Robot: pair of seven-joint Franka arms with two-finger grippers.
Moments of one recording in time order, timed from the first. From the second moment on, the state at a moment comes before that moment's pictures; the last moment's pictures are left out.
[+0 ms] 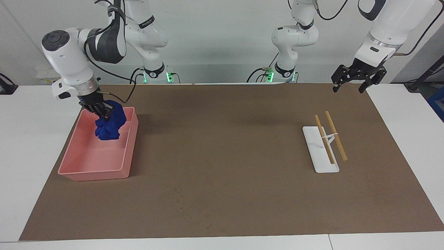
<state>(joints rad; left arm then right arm) -0.02 -0.04 -0.03 -1.59 -0.01 1.56 0.08 -0.30 -0.02 0.11 -2.07 -0.04 1.99 0.08</state>
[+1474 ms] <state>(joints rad) -0.02 -0.04 -0.03 -1.59 -0.01 1.56 0.08 -0.28 -0.07 0.28 -1.65 -0.03 1.60 0.19</state>
